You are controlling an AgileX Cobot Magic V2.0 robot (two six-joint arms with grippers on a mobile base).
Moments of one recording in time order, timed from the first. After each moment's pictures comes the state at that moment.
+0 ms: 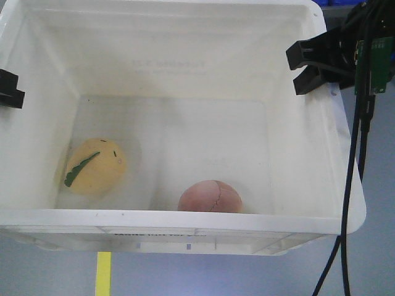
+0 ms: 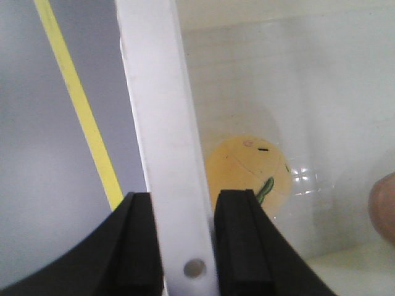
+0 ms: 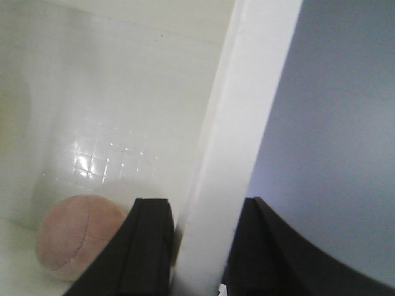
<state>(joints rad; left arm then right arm) -0.17 1.14 -1.30 -0.15 1.20 -0.02 0.37 1.36 -1.53 0.11 1.30 0.10</state>
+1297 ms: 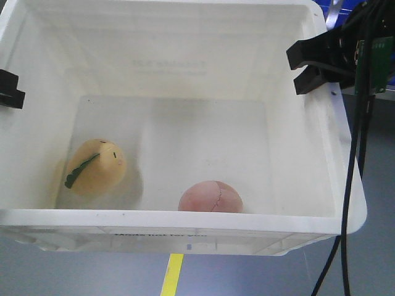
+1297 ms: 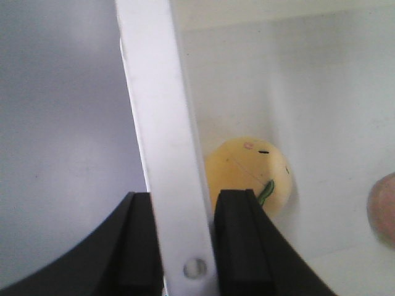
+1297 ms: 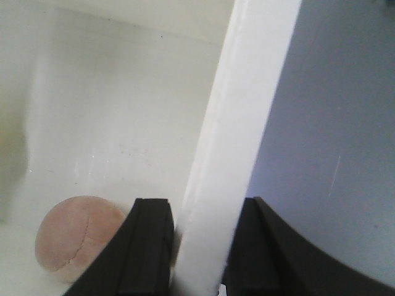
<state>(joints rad) -0.17 1.14 -1.30 -0.15 1.21 -0.02 0.37 1.36 -1.53 0.11 1.30 0.10</state>
